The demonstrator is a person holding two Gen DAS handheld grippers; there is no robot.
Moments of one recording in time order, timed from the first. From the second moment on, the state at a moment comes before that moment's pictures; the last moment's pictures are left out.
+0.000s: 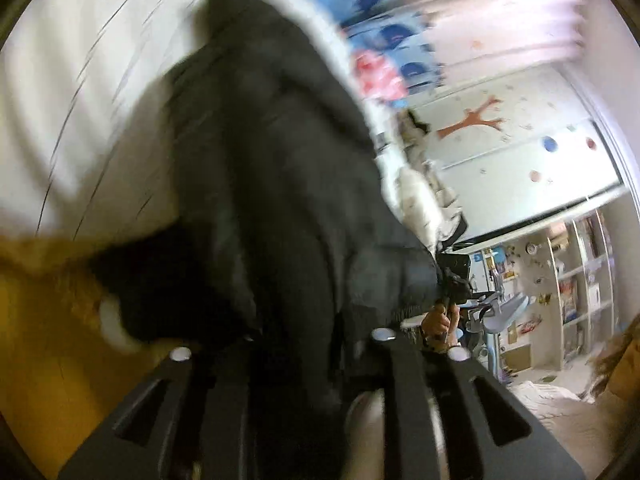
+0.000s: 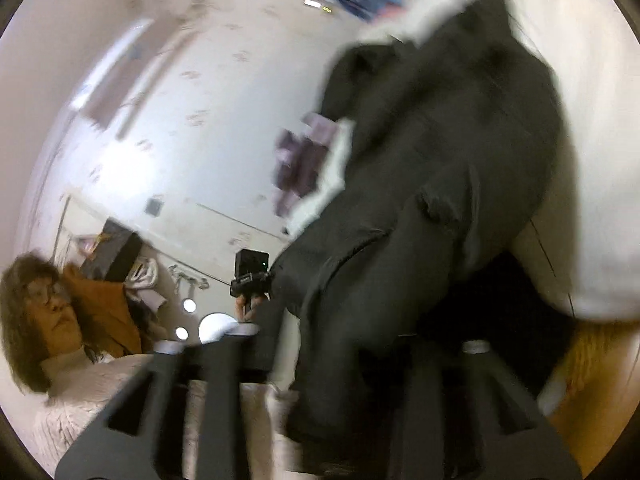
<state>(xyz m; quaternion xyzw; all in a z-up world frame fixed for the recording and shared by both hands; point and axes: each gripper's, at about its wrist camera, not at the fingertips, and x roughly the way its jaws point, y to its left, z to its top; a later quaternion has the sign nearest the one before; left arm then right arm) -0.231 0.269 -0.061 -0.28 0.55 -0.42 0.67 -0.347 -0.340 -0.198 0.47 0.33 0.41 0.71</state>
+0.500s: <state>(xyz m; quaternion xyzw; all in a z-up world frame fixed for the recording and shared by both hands) -0.245 0.261 -0.035 -0.31 0.47 -0.39 0.73 -0.367 -0.333 -0.157 0.46 0.18 0.42 0.76</state>
